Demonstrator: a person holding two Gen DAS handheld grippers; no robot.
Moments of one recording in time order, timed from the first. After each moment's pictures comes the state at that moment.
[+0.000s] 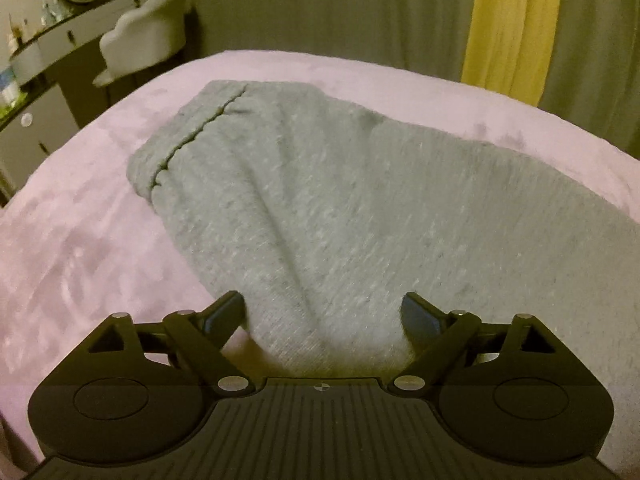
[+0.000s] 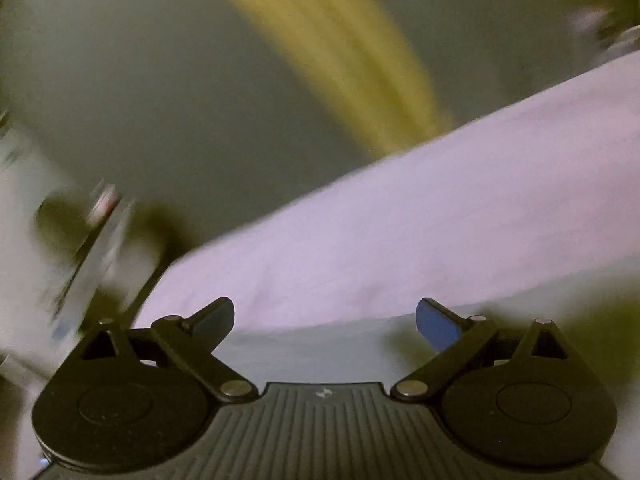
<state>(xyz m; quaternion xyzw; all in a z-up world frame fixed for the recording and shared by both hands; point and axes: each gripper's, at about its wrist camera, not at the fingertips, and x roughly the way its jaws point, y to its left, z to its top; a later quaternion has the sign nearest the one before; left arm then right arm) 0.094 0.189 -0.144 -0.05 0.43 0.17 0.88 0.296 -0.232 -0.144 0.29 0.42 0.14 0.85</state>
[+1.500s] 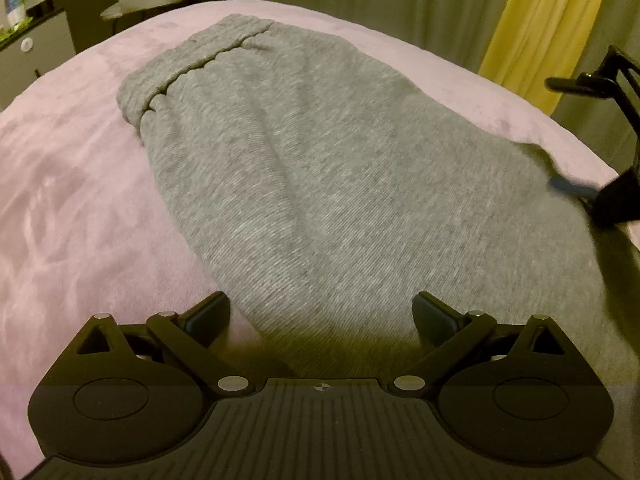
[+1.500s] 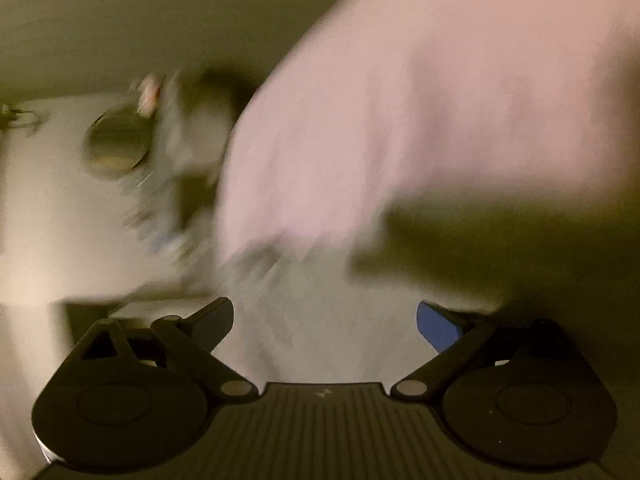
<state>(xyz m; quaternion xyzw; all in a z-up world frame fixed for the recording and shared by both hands) 0.094 0.217 -0.169 -0.15 0.46 0.18 0.86 0.413 -0.106 -0.220 0.39 0.52 0.21 0.73</state>
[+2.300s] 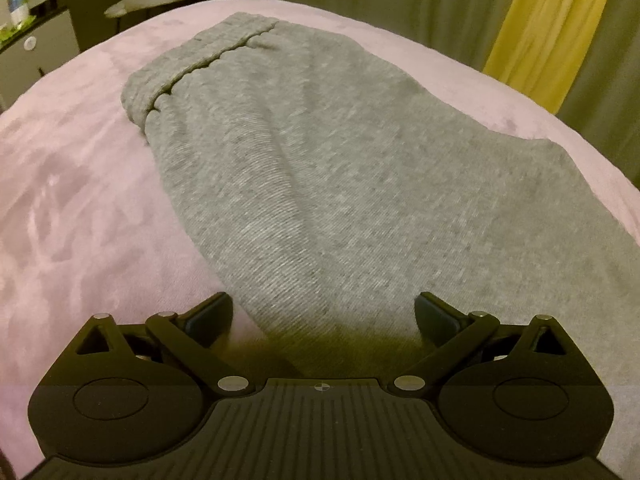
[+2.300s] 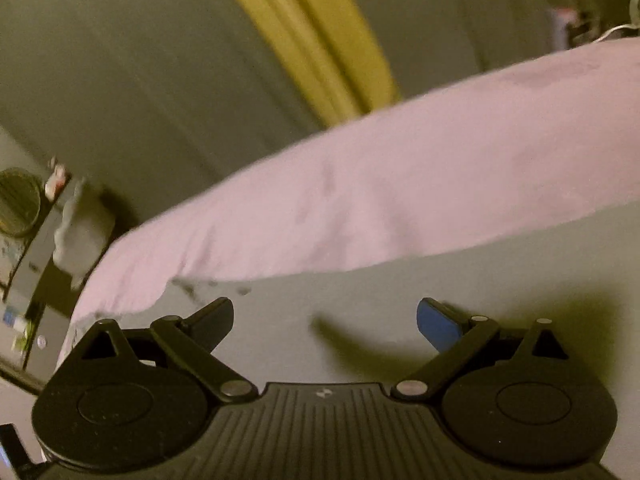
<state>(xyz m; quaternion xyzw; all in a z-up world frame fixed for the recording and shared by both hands) 0.095 0.220 -0.170 -0.14 0.46 0.18 0.86 0.190 -0.273 -0.151 0.28 0.41 0.00 0.87</state>
